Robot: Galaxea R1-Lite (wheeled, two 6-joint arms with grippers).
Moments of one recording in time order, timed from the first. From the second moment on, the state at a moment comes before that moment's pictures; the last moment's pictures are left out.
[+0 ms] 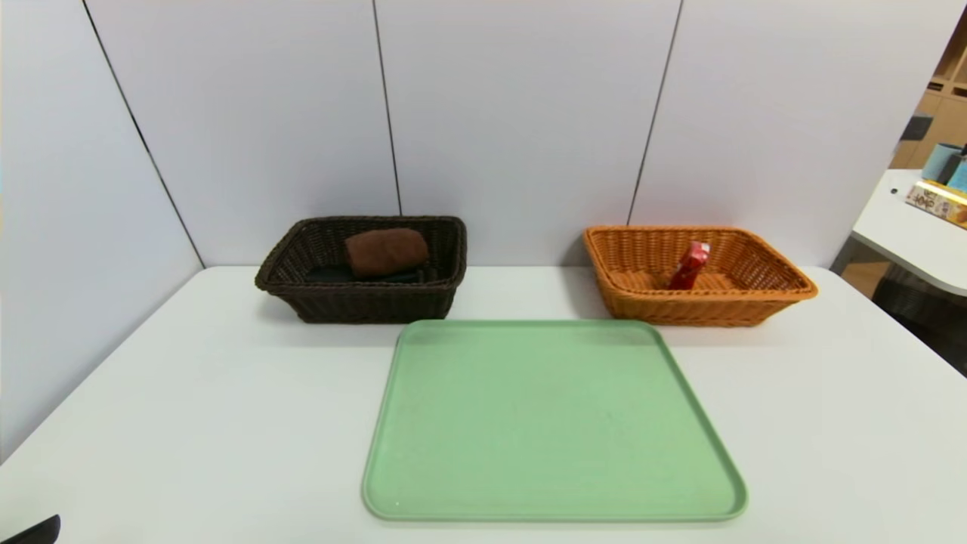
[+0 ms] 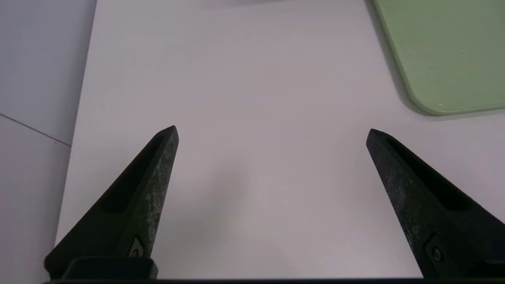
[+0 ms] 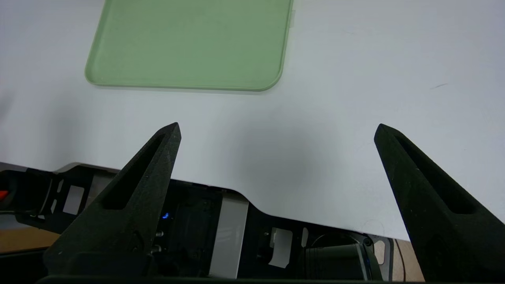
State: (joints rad) left arm -0.22 0.58 -0.68 0.50 0.10 -0.01; right arm 0.26 0.70 -1.14 1.00 0.06 0.26
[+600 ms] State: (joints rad) left arm -0.11 0.46 -0.61 0.48 -0.06 0.06; right arm 0.18 0.59 -1.08 1.00 0.14 0.21
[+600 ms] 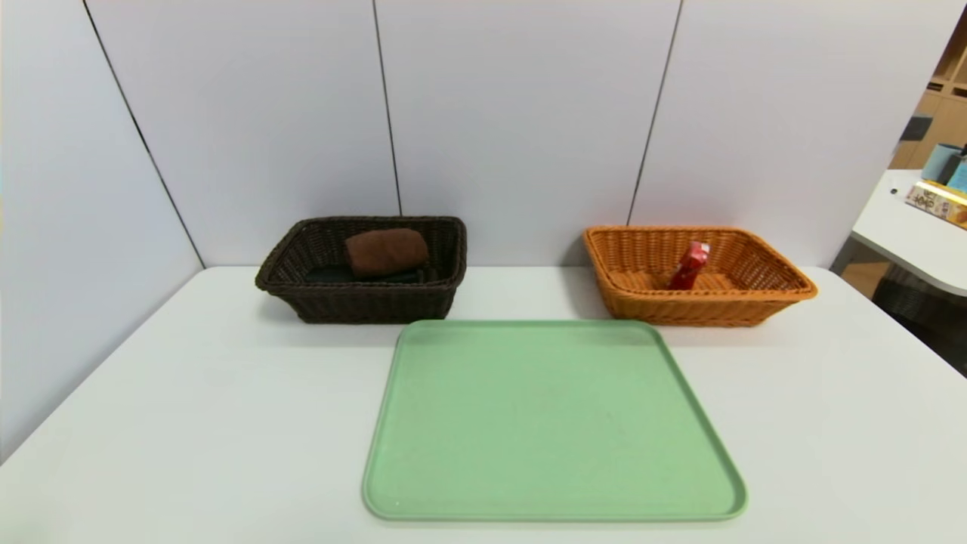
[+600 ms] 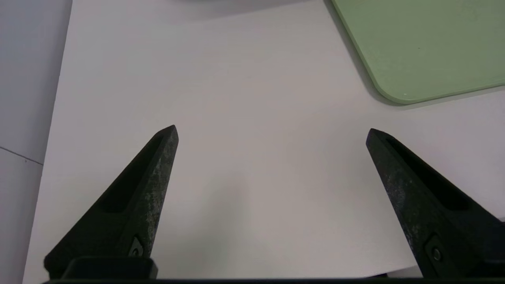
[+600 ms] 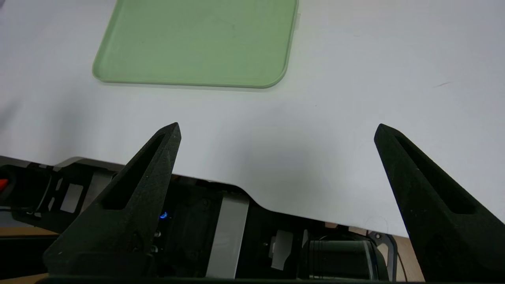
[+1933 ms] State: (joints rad) left arm 0.01 0.15 -0.49 0.62 0.04 0.06; right arm 0.08 0.28 -0.97 1.10 0.15 0.14
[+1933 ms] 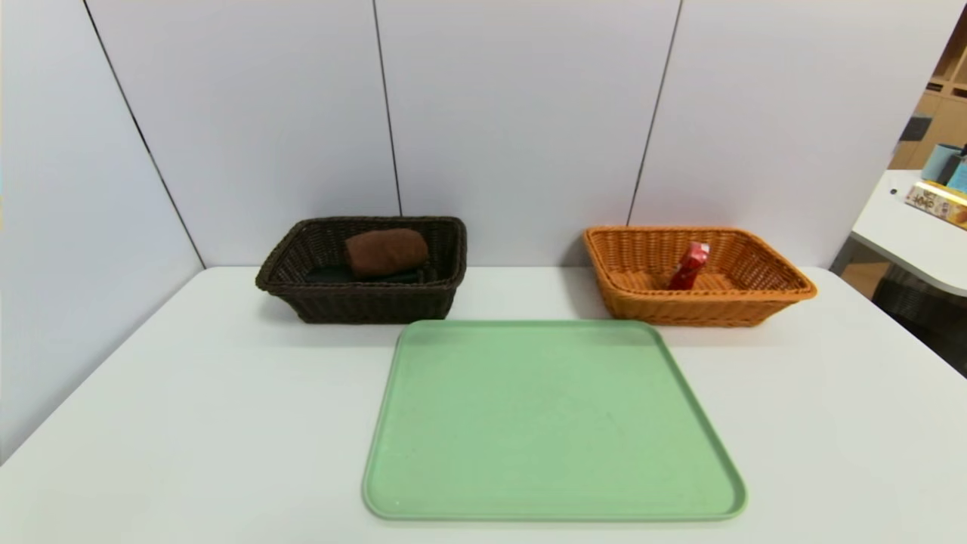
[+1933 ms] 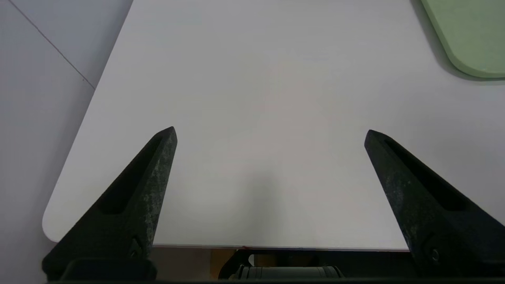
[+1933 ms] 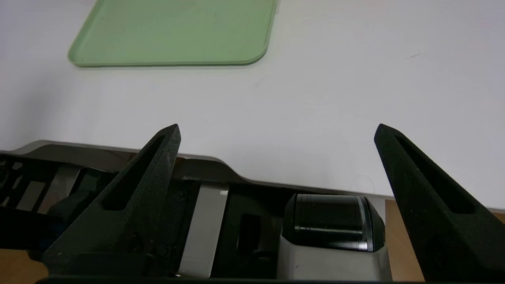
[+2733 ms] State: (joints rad) left arm 0.01 0.11 -0.30 0.37 0.05 0.06; right arm 0.00 0.07 -0.69 0.80 0.18 0.06
